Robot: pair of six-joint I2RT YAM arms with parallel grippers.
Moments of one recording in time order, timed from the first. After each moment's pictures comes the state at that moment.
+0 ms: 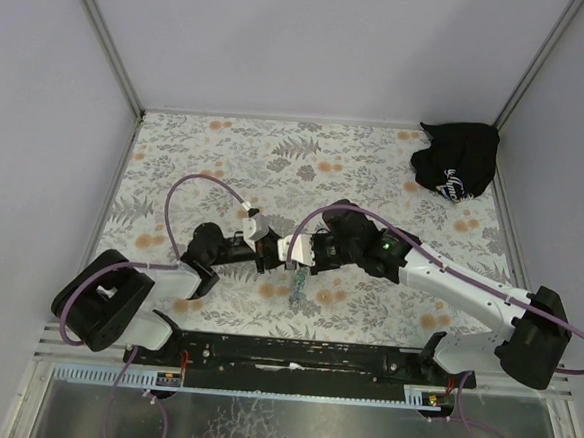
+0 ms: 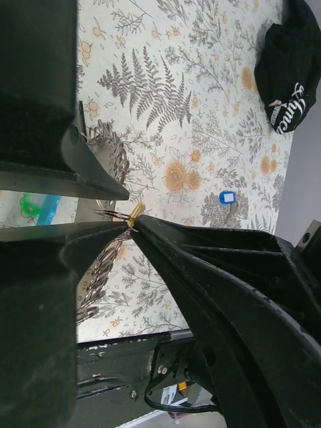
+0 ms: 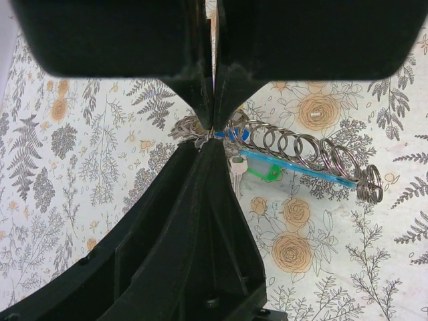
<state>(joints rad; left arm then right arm) -0.56 1.38 0.29 1.21 0.77 -0.18 0.93 1.31 1.02 -0.49 -0.27 -0.87</state>
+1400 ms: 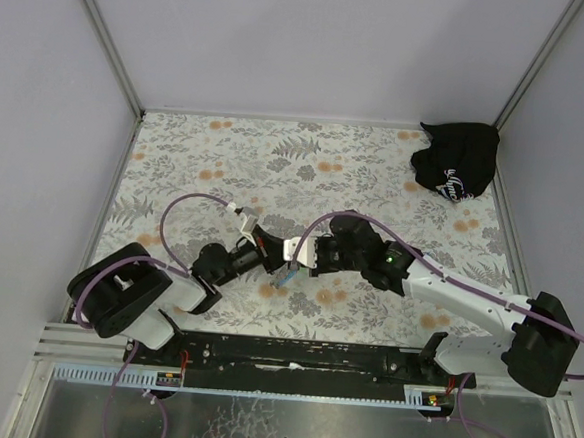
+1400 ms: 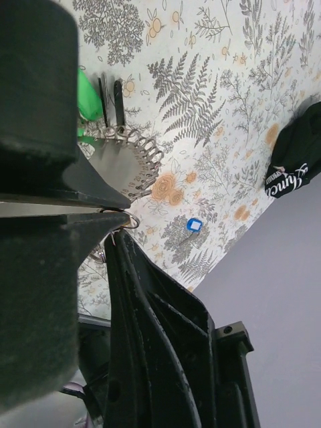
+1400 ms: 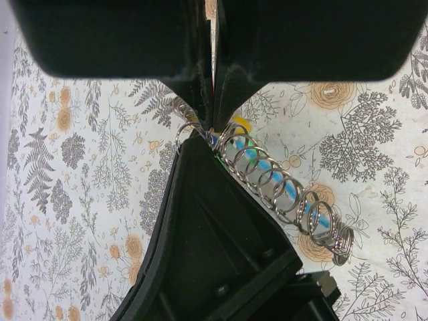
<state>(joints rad) -0.69 1.47 0.19 1.40 0.26 -0.59 0.93 1.26 0.86 -0.26 -0.23 -0.79</state>
